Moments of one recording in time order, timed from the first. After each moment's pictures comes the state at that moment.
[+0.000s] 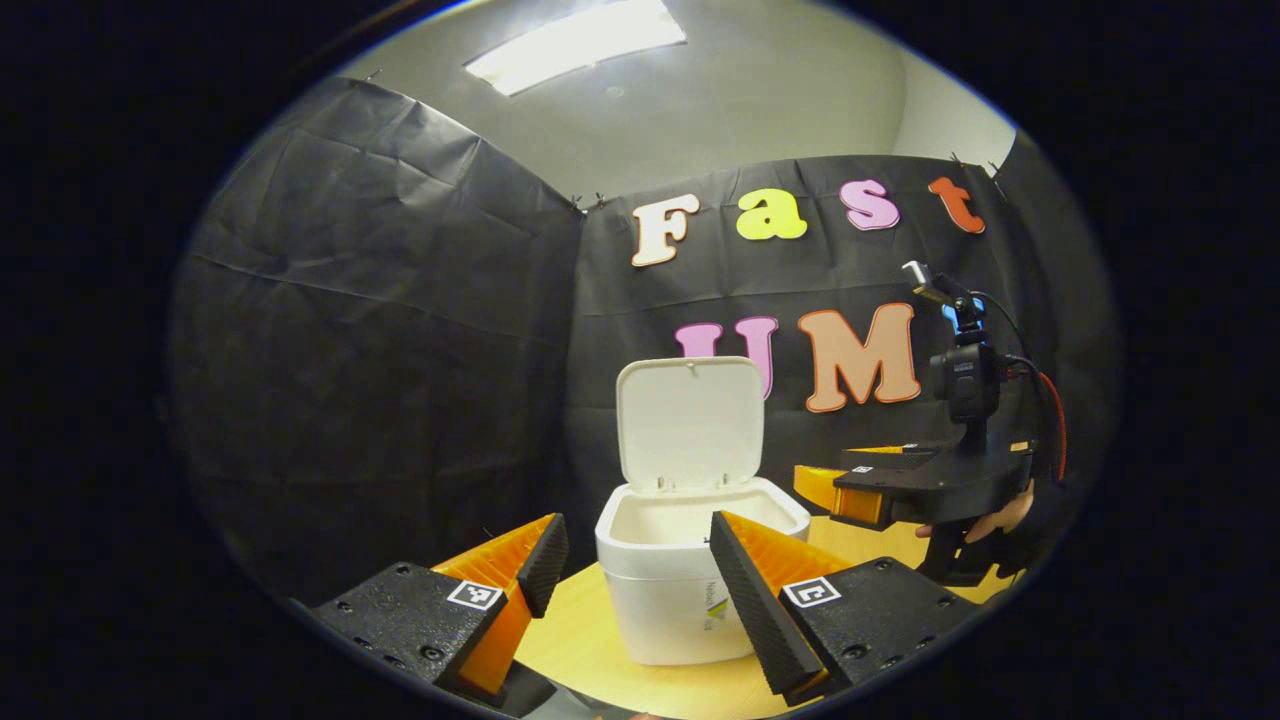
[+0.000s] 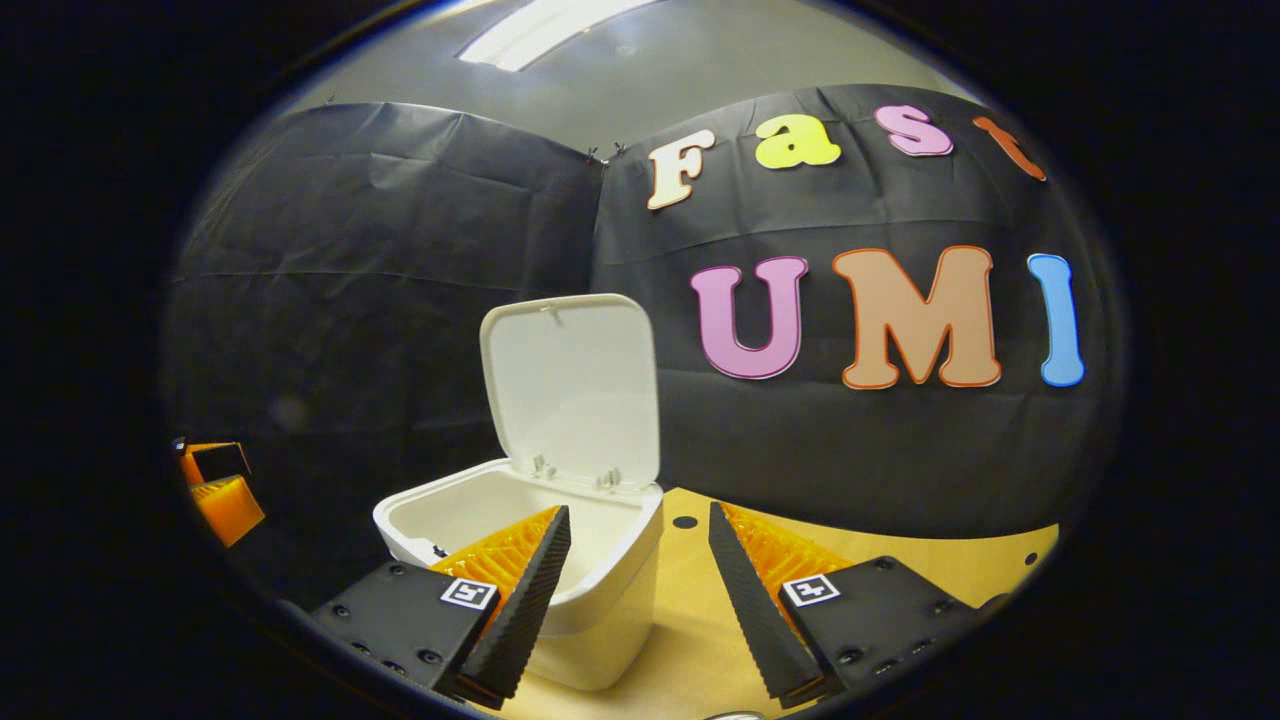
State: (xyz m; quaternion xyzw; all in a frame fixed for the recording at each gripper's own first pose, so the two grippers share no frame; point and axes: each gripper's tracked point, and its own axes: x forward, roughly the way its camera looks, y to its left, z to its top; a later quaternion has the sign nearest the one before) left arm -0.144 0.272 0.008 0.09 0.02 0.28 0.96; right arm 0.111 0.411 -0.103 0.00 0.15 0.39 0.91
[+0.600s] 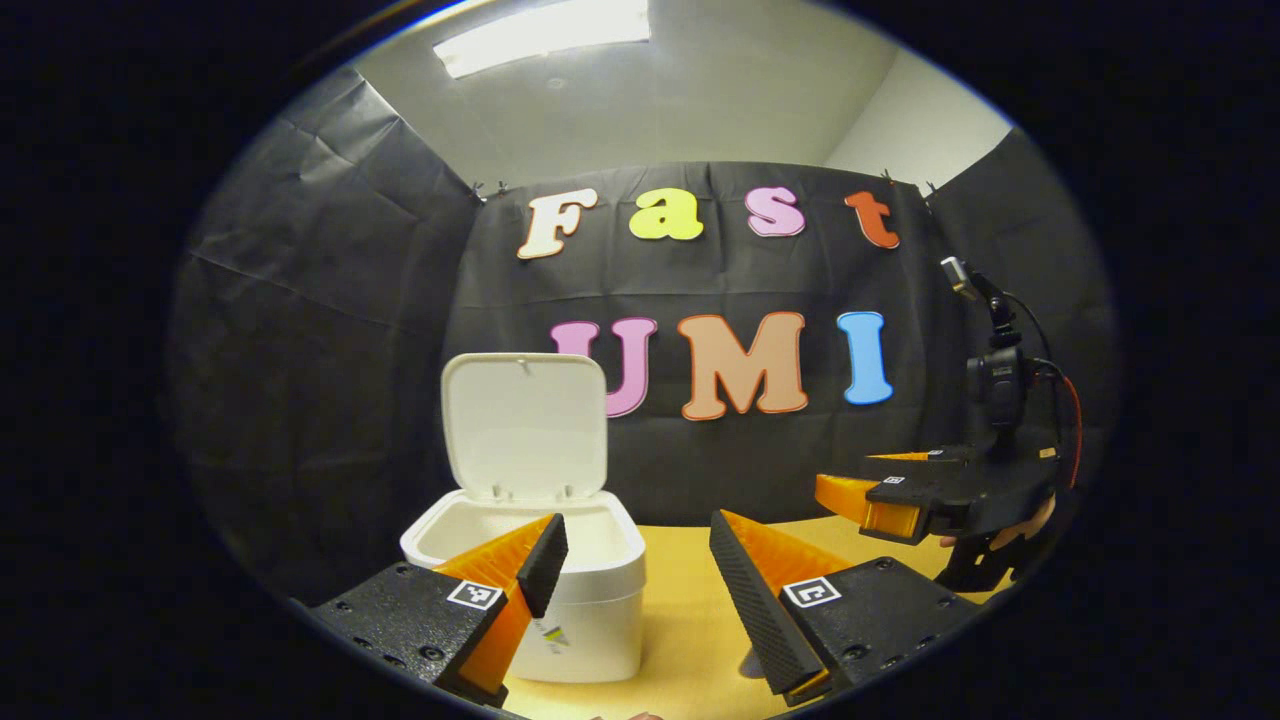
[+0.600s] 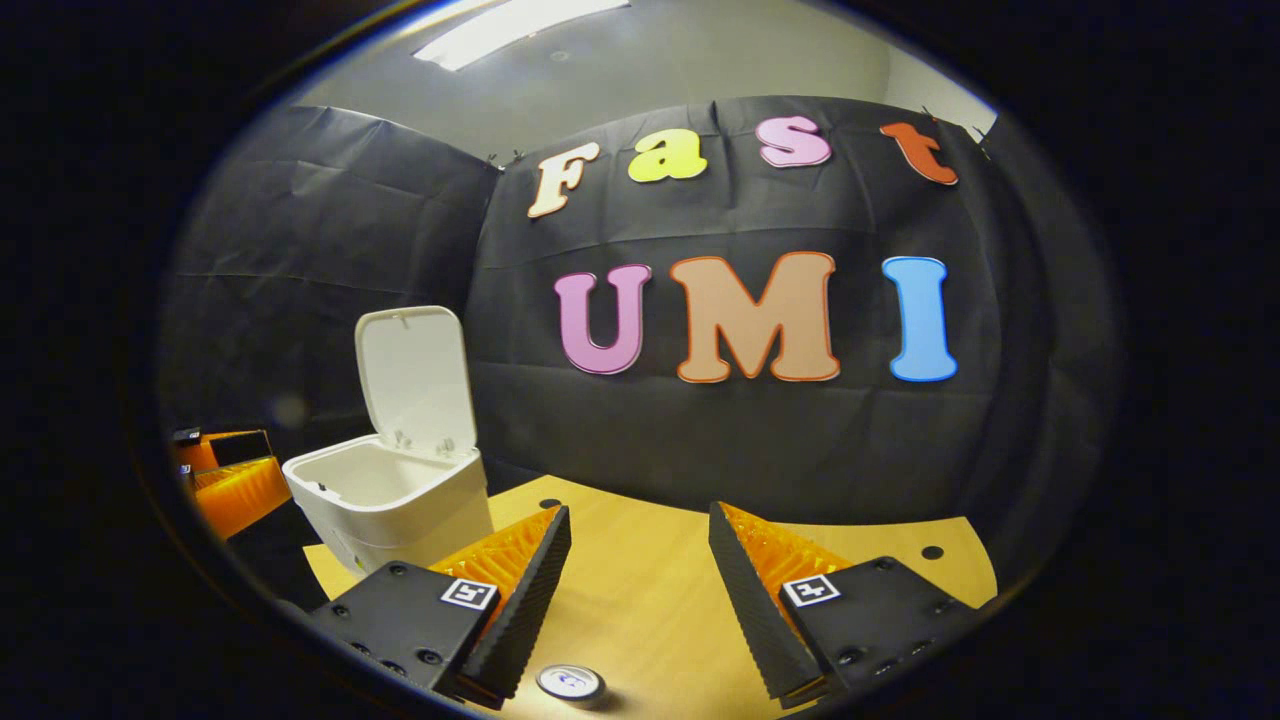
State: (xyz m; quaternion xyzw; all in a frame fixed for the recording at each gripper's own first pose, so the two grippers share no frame) left arm -0.046 0.176 -0.026 0.05 0.03 0.12 0.99; right arm 0.135 0.224 -0.117 -0.01 0.16 0.23 0.96
